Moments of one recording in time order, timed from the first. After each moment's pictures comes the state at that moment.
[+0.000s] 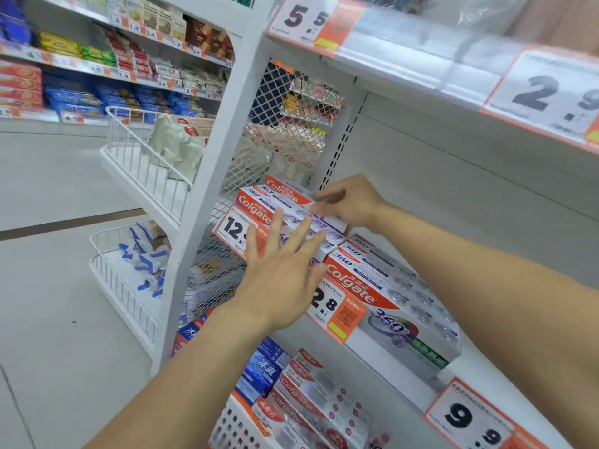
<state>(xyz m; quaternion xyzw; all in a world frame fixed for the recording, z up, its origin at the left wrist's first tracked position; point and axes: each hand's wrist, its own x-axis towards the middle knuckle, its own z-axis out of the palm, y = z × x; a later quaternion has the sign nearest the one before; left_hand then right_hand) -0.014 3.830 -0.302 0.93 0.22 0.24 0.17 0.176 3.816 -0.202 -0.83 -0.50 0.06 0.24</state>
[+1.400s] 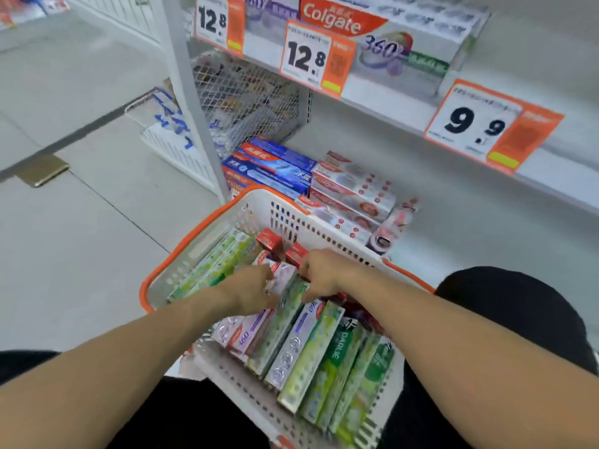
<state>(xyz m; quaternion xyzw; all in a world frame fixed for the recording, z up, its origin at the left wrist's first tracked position) -0.171 3.716 -0.525 0.91 0.25 -0.24 0.24 -0.021 3.603 -0.508 -0.79 -0.47 0.40 -0.03</state>
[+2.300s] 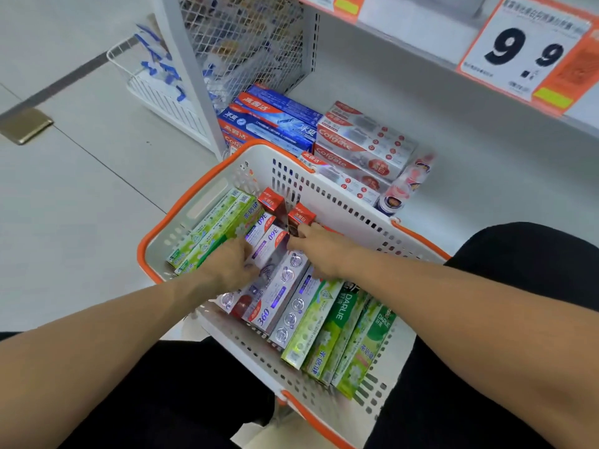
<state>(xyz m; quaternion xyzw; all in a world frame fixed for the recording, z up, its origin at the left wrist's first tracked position) -0.207 3.721 -0.565 0.86 0.36 -0.18 0.31 -0.035 3.586 -0.552 -0.72 -0.63 0.27 -0.08</state>
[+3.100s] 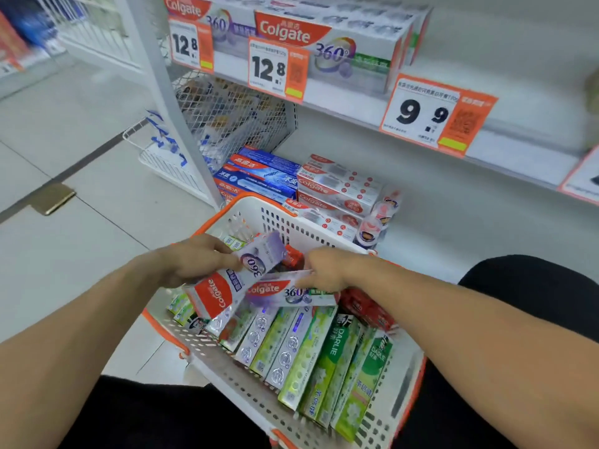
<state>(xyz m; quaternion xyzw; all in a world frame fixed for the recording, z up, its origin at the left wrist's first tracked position) -0.177 3.741 -0.428 0.72 0.44 -0.20 0.49 0.000 3.574 -0.501 -0.76 -0.54 0.35 -0.01</state>
